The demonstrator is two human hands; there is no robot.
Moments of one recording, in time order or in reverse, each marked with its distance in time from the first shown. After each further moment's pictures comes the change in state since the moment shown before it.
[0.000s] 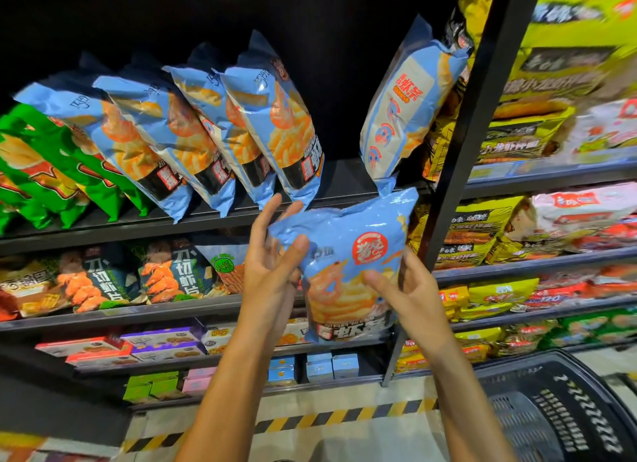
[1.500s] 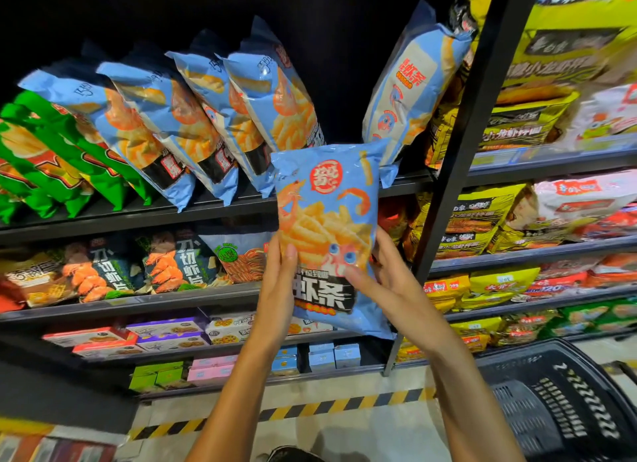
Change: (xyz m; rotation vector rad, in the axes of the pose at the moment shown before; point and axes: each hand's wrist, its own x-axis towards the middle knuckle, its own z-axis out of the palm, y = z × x) left_hand -0.030 -0.027 -0.019 0.398 0.017 -0.117; right_hand -0.013 -0.022 0.020 -0.035 -0.289 0.036
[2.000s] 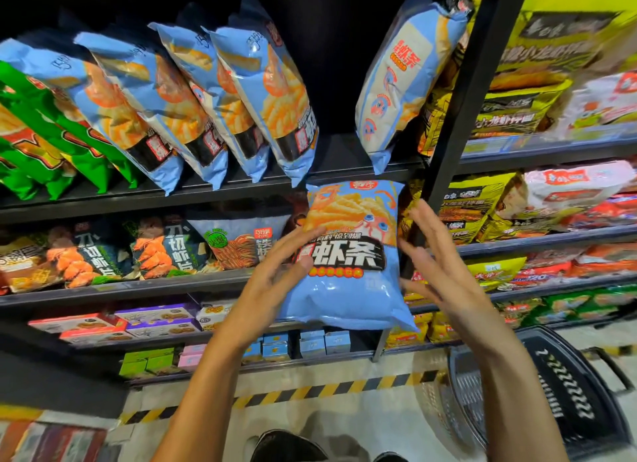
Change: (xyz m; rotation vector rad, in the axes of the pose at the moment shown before) left_hand -0.010 0.007 -0.017 0.220 -0.319 0.113; right_hand -0.040 -0.008 -0.054 0.012 0.139 0.014
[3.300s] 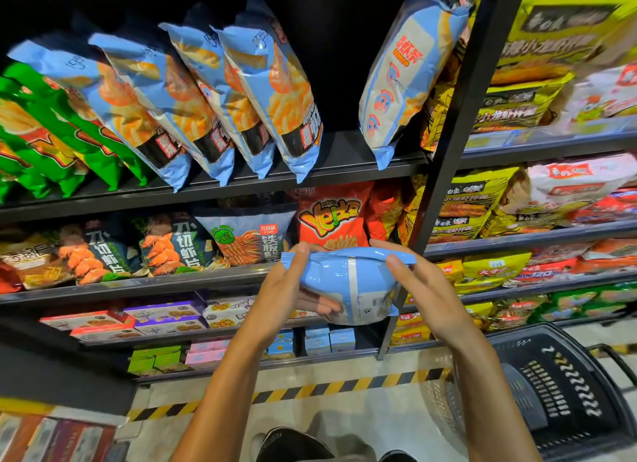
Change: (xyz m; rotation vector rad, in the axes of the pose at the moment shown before) left_hand -0.008 0.006 0.021 -0.226 0.047 -0.359; right_hand -0.002 0.032 0.019 -0.168 0.020 0.101
